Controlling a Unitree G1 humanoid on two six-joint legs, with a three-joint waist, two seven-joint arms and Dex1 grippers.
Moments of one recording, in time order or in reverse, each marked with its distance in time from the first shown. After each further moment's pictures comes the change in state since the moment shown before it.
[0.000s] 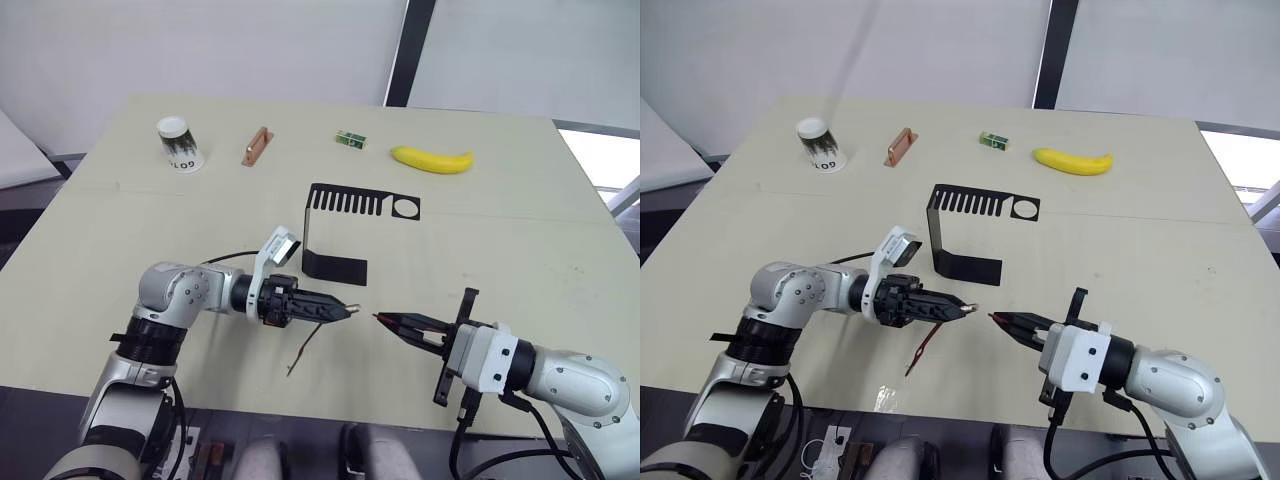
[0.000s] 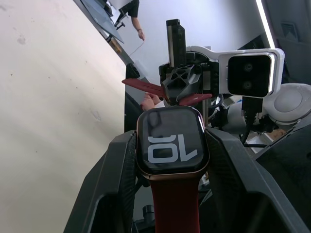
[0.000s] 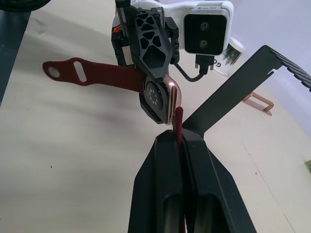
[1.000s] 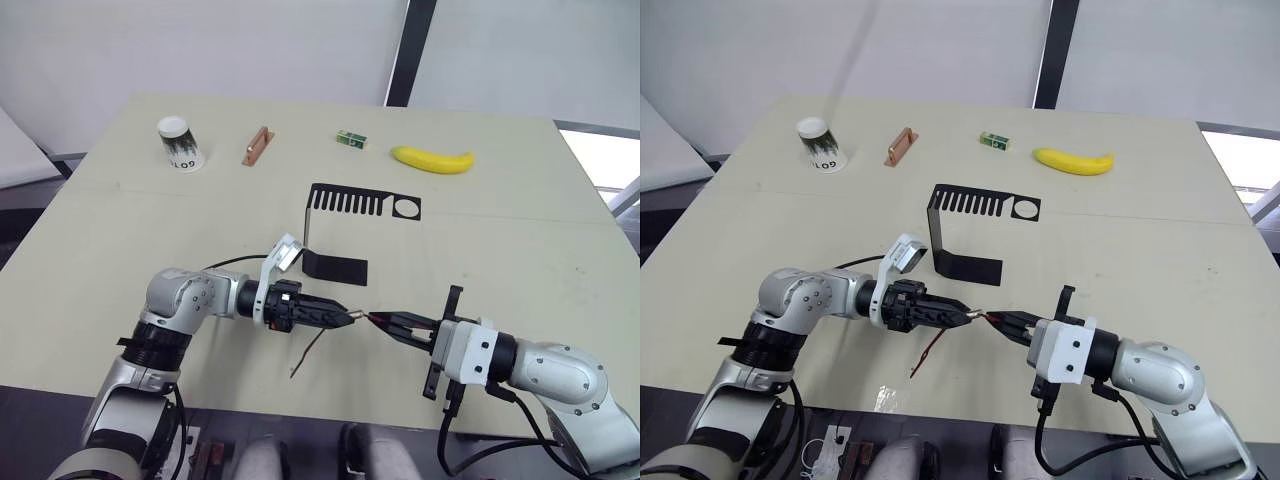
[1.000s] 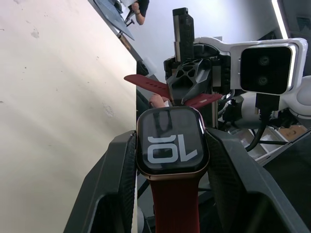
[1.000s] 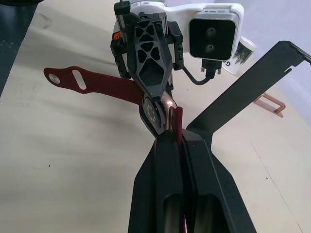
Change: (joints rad) left arm 0.016 -0.015 -0.031 -0.004 0.028 -0.056 0.033; right arm -0.057 0.001 0.073 0.062 -0.028 -0.018 0.000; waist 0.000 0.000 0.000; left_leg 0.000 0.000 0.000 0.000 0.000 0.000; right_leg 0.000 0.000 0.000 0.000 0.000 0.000
